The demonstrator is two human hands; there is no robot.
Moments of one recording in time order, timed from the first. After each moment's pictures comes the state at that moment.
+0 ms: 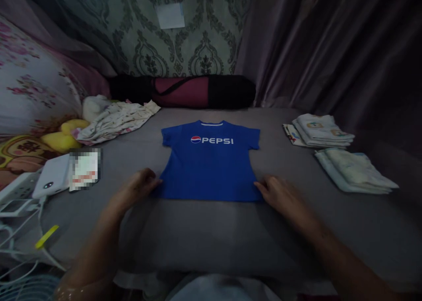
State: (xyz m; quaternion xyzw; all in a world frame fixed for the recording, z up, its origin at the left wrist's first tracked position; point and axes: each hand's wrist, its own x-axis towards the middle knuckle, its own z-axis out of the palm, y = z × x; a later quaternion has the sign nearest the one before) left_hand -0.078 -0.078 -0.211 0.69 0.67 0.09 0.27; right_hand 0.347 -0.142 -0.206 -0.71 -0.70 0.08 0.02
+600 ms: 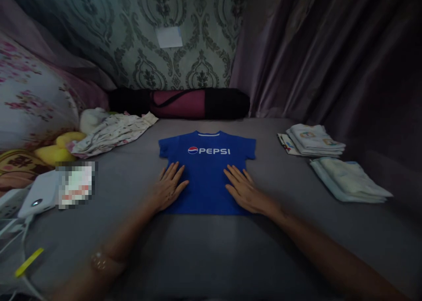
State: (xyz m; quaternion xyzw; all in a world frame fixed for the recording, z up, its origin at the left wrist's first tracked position) left_hand -0.004 -0.045 -0.246 0.84 0.54 0.04 0.05; right_hand 0.307 -0.092 -0.221 -0.53 -0.83 0.15 0.09
